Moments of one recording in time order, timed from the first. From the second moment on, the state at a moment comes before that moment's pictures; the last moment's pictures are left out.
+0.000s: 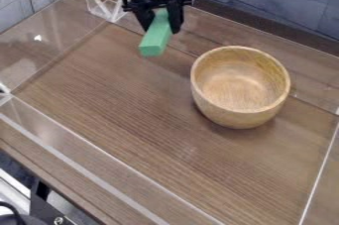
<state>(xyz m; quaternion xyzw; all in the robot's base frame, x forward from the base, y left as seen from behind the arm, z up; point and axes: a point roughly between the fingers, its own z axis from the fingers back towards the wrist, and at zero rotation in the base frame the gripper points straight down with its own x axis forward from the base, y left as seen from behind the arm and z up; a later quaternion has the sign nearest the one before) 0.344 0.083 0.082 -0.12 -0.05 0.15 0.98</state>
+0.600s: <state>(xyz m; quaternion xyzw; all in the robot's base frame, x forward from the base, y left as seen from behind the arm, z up) 0.343 0.090 0.083 -0.13 -0.06 0.12 0.98</state>
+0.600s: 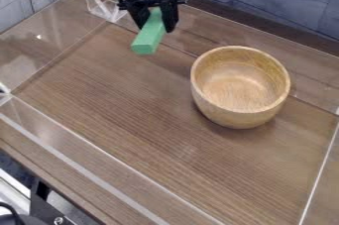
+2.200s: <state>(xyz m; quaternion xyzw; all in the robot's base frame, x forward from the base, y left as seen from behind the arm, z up) 0.328 0.163 0.080 -0.08 -0.04 0.08 0.99</state>
